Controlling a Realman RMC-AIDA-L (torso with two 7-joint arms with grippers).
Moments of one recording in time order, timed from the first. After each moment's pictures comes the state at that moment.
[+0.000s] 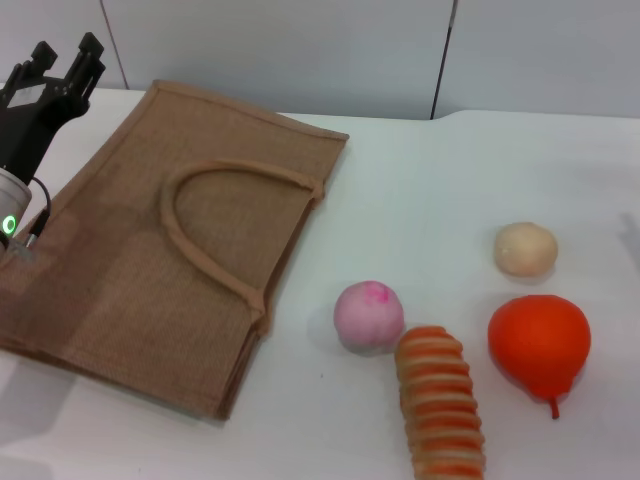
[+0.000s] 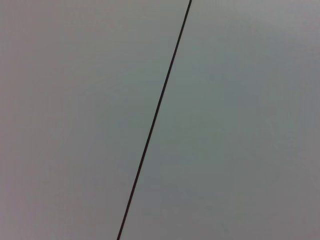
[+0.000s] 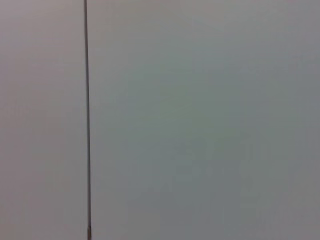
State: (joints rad) left arm -0.58 -2.03 0.44 0.04 -2.16 -1.26 2.48; right arm 0.57 2.04 0.66 -0.02 -2.15 -1.24 0.37
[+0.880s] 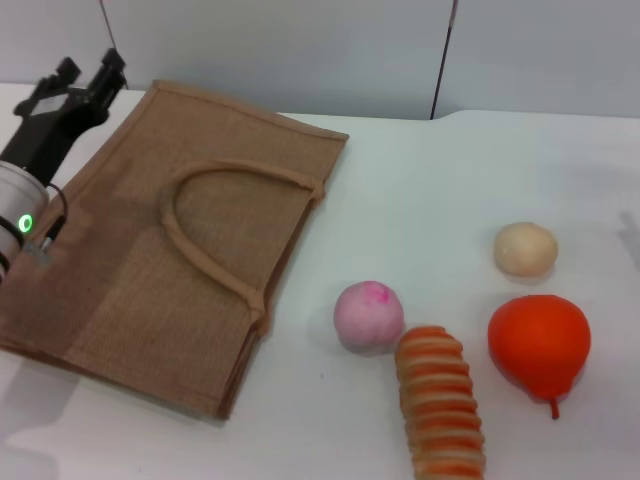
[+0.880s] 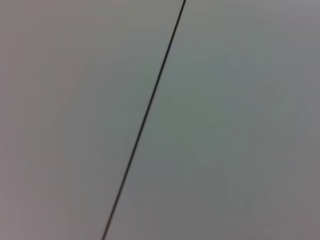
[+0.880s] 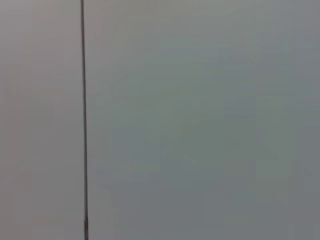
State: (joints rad) left arm -0.60 -2.03 0.45 0.04 -2.13 -1.17 2.43; right arm 0.57 2.04 0.66 -0.02 -2.15 -1.21 0.37
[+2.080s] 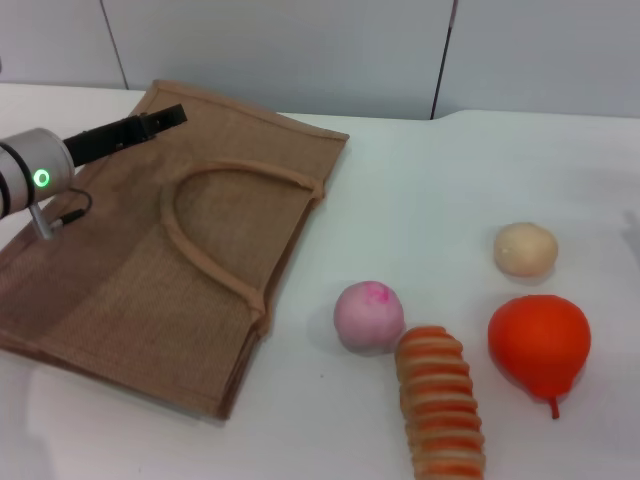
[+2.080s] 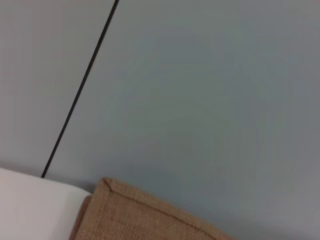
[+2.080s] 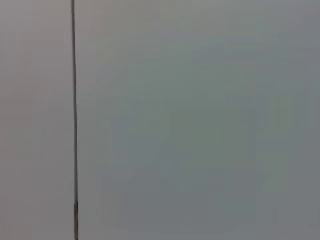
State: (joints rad) left arm -0.69 -2.03 0.46 0.43 -1.25 -0.84 1.41; right arm 0.57 2.03 0.66 -0.03 -2.15 -1.18 0.36
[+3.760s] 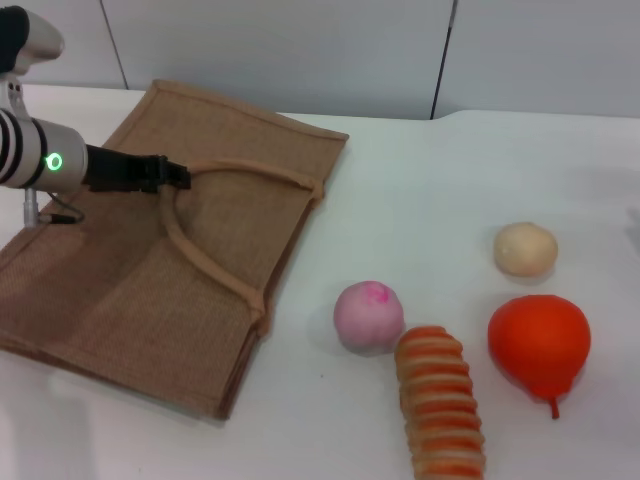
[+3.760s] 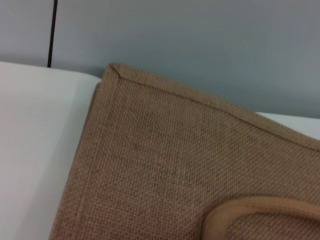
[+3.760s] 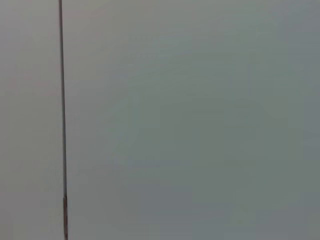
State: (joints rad) left arm -0.77 -2.02 0.69 0.68 -0.58 -0.99 0.66; right arm 0.58 2.03 0.66 -0.03 -2.14 -1.15 0.36
